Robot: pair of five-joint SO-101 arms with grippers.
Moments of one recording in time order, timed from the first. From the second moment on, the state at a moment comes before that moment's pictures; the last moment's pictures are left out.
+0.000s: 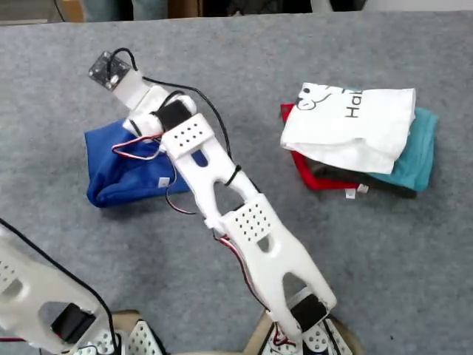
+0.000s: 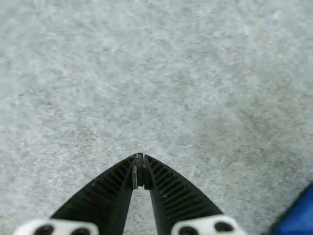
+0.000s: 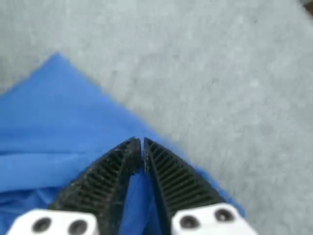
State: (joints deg) left arm -58.6 28.2 -47.2 100.5 -2.1; right arm -36.7 67.4 -76.3 67.3 22.5
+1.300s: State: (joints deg) left arm -30.5 37.4 -47.2 91.4 -2.1; right arm -32.5 27.5 -34.6 92.5 28.5
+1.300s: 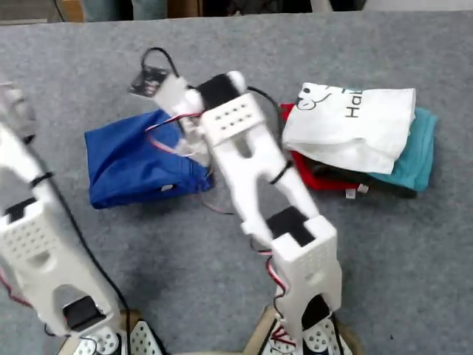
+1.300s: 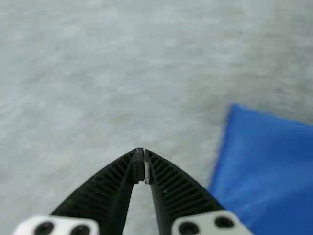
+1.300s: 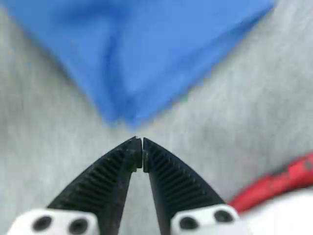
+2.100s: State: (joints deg) left arm -16.5 67.2 -78.5 91.5 4.6; right arm -26.7 48.7 -63.3 100.6 18.9
